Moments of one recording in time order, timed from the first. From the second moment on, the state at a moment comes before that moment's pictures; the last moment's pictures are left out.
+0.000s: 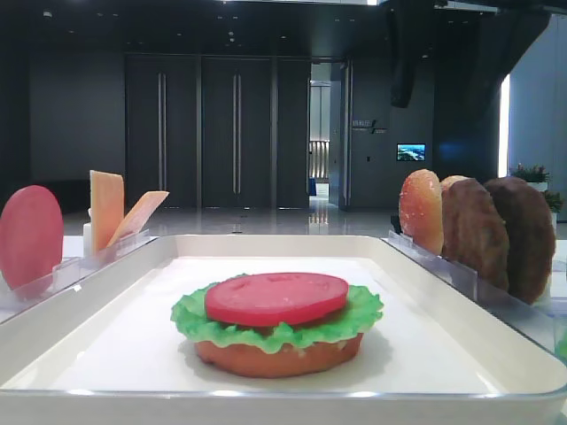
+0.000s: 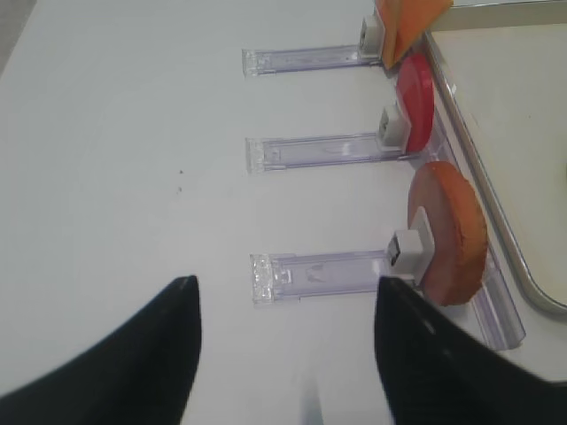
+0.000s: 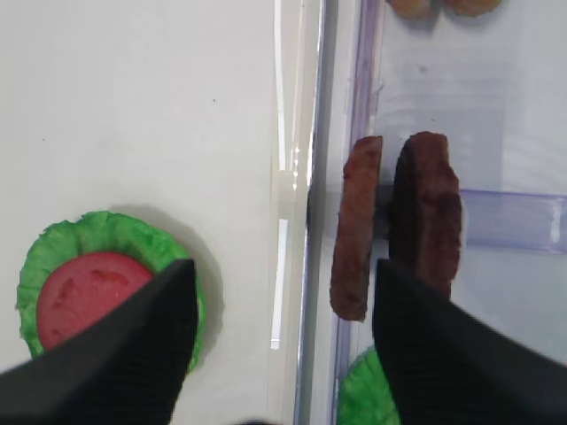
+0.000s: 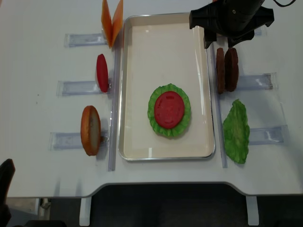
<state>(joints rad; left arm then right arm) -0.03 -0.02 -0.47 0.03 1.11 0.02 0.53 1.66 -1.36 0.01 1.07 0.43</state>
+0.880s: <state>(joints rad) -0.03 -0.02 -0.47 0.03 1.11 0.02 0.53 1.75 -1.34 -0.02 1.08 0.41</state>
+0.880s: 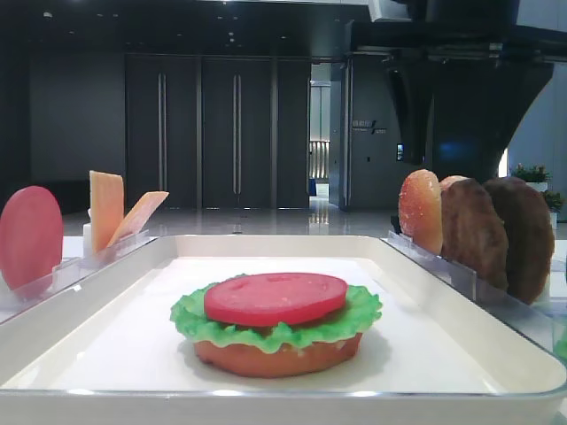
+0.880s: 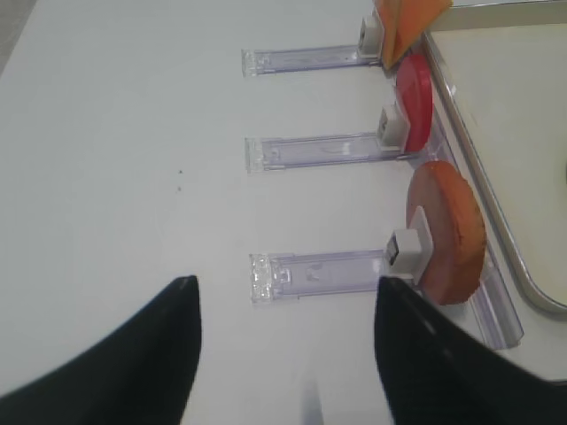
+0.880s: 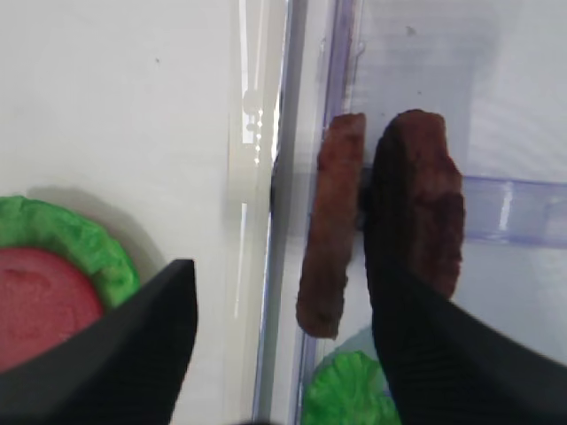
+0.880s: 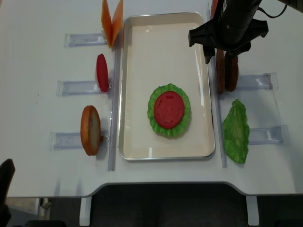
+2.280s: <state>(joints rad) -0.03 -0.02 -0.47 0.03 1.11 0.02 0.53 1.83 -1.34 -0.08 1.06 0.41</state>
